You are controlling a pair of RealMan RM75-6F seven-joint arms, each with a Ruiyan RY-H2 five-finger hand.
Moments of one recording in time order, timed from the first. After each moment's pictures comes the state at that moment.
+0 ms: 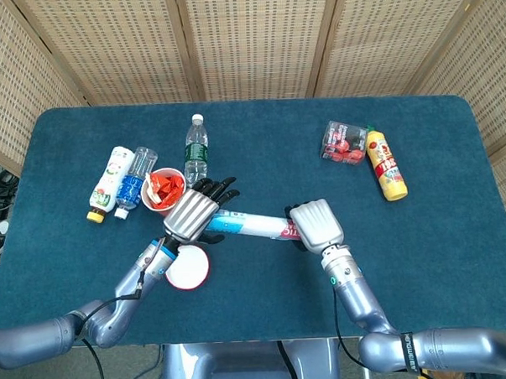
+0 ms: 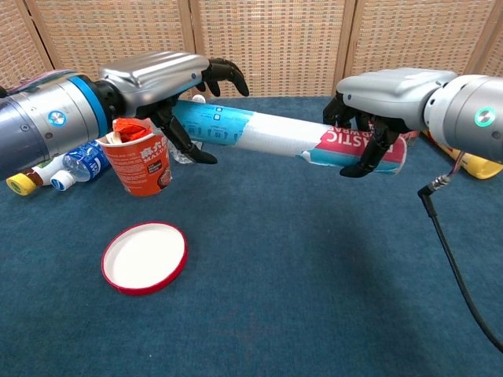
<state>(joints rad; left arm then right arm) -0.82 -1.58 -0.26 -1.50 1.33 0.96 0.41 0.82 -1.48 0.24 -1.88 -0.74 1.21 -0.90</state>
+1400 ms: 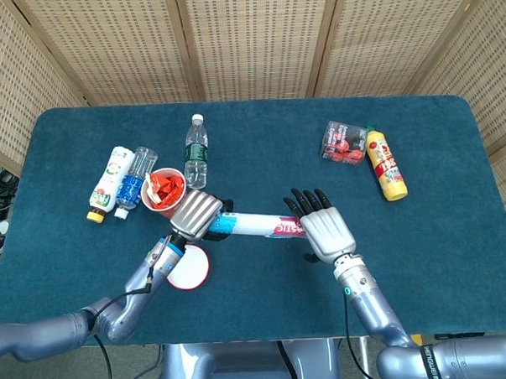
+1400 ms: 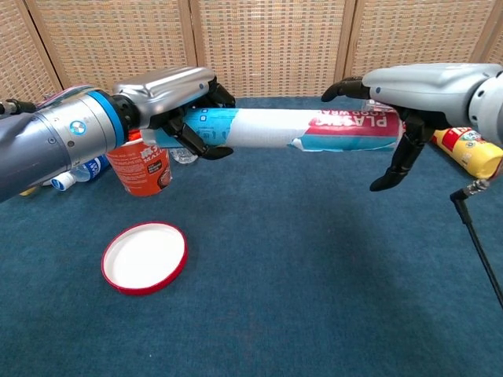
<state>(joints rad) -0.86 -1.63 -0.23 -1.42 1.27 0.97 0.29 0.80 -1.36 0.17 -2.02 -0.78 1.25 -0.79</state>
